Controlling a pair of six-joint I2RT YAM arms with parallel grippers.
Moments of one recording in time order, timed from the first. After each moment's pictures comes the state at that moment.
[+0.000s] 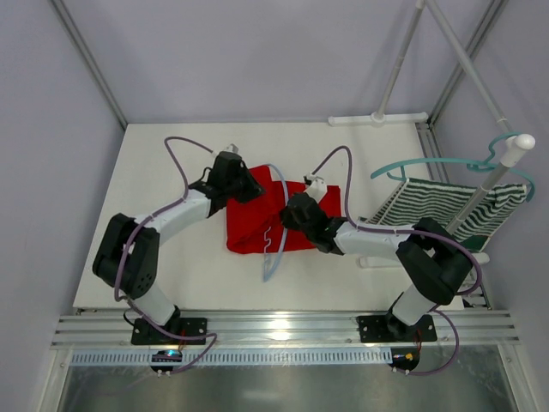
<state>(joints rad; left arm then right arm) -0.49 1.61 1.06 -0.10 0.07 -0.89 0.83 1.61 0.82 0.20 0.38 0.90</state>
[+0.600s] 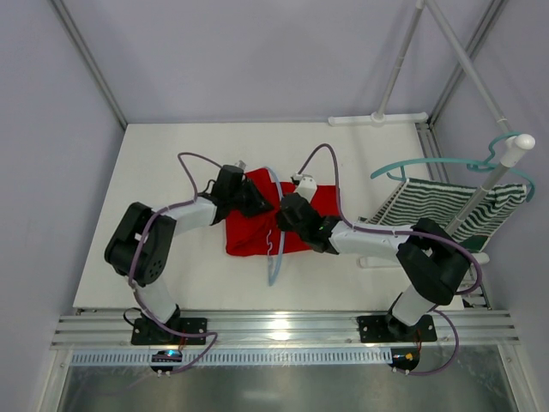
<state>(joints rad) -0.48 1.76 0.96 0.09 0.27 -0.92 0.88 1.62 0.89 0.10 0.41 0.78</state>
